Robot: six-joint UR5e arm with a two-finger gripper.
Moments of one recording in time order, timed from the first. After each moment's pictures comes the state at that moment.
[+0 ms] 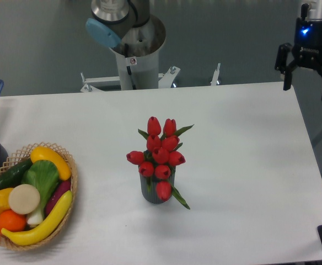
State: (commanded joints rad) arm 3.05 -1.71 -1.59 -1.03 1.09 1.83
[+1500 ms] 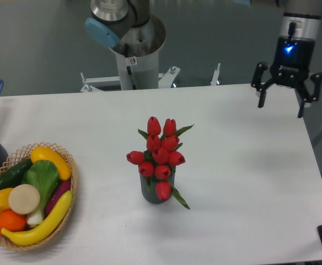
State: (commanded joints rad) arm 3.03 -1.70 -1.75 -0.96 0.87 1.59
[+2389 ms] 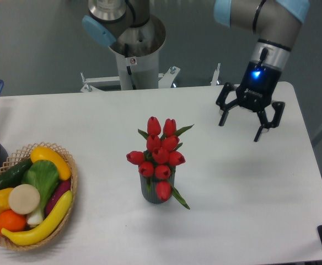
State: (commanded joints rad) arm 2.95 -1.75 -1.87 -0.95 0.62 1.59
